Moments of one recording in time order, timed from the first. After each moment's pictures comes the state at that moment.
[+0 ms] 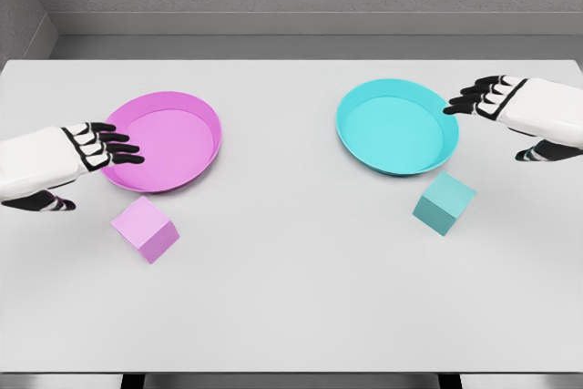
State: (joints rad) left arm -0.22 1.24 -0.42 -1.76 -0.35 -0.61 -0.13; right arm -0.33 -0.95 0.15 -1.69 0.32 -0.61 0.61
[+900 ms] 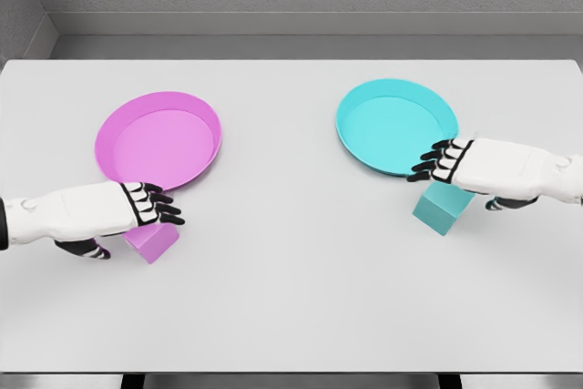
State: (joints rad) left arm -0.30 1.10 -0.59 -1.75 -0.39 -0.61 -0.36; right arm -0.31 -0.97 0.34 -1.75 0.44 -0.61 0.61
